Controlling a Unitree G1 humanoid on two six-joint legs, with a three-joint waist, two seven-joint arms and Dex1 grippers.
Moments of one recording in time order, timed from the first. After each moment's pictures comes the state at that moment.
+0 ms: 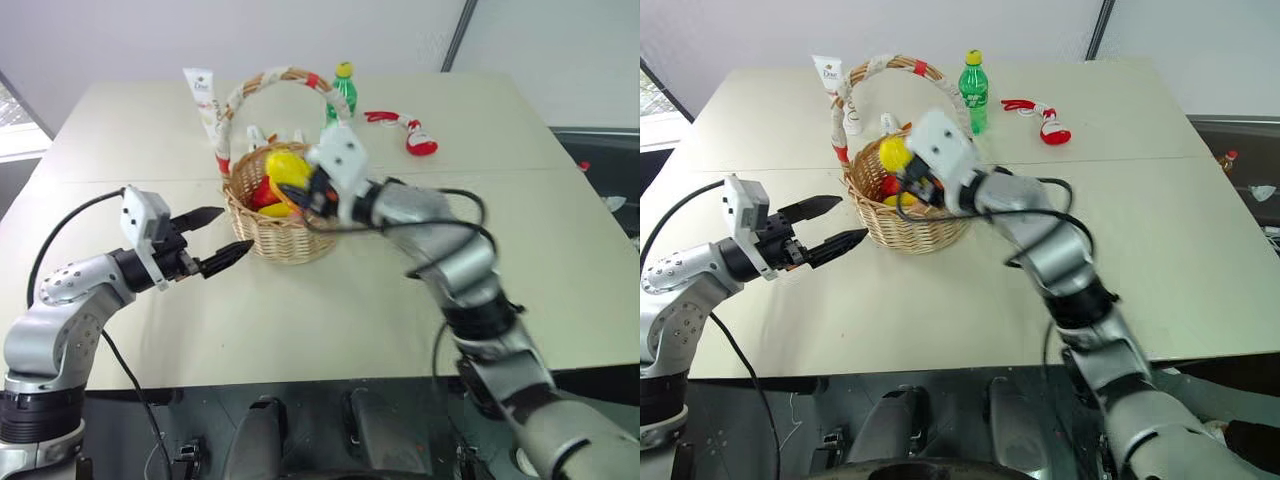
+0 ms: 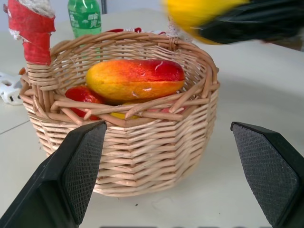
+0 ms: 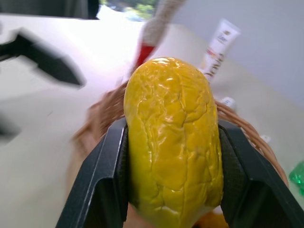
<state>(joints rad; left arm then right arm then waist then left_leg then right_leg) -0.20 0.68 0.26 -0.33 -0.65 0.56 -0.82 -0.86 -0.23 0.31 -0.14 0.13 0.74 0.45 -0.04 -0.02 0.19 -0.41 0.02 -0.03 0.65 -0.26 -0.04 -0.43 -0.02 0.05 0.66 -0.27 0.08</state>
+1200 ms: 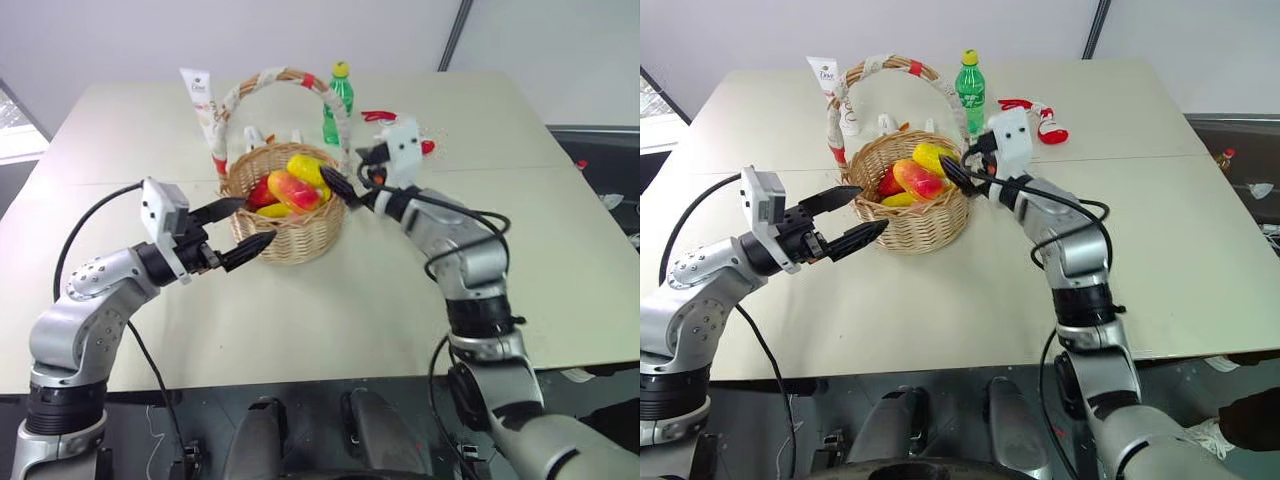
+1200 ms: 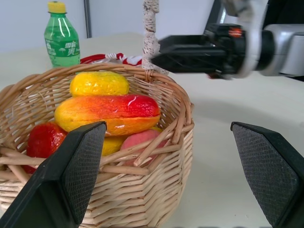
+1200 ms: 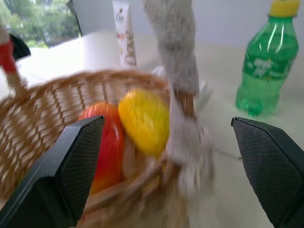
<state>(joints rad) -0.25 0.61 0.21 -0.37 -0.69 0.56 -0.76 -0.76 -0.17 0.01 0.04 0.26 0.59 0.38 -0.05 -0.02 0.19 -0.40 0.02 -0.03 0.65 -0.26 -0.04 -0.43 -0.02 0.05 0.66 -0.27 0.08</state>
